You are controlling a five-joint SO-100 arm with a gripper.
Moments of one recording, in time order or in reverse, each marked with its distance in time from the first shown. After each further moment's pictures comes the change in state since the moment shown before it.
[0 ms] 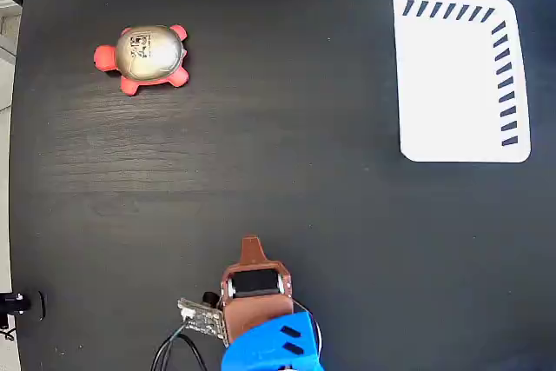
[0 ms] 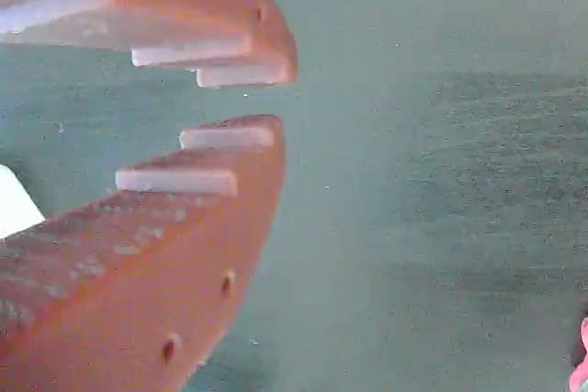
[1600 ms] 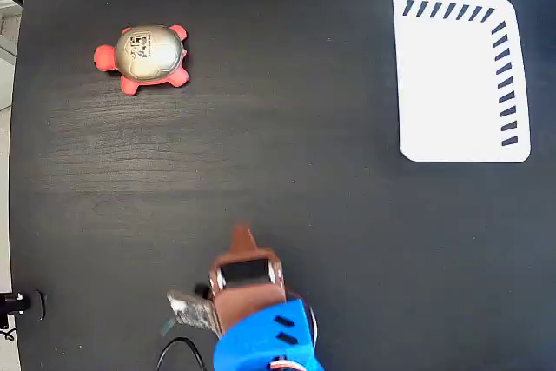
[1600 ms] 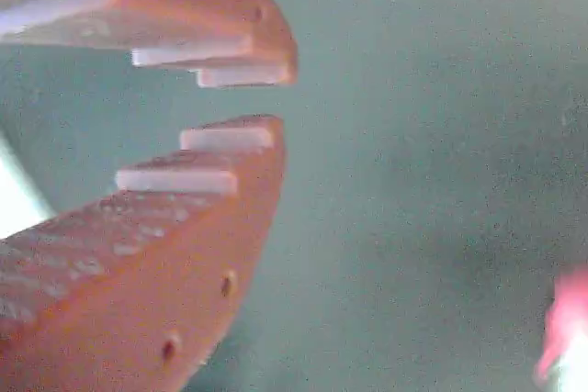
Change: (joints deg) arm -2.0 -16.1 -9.5 -9.1 -1.8
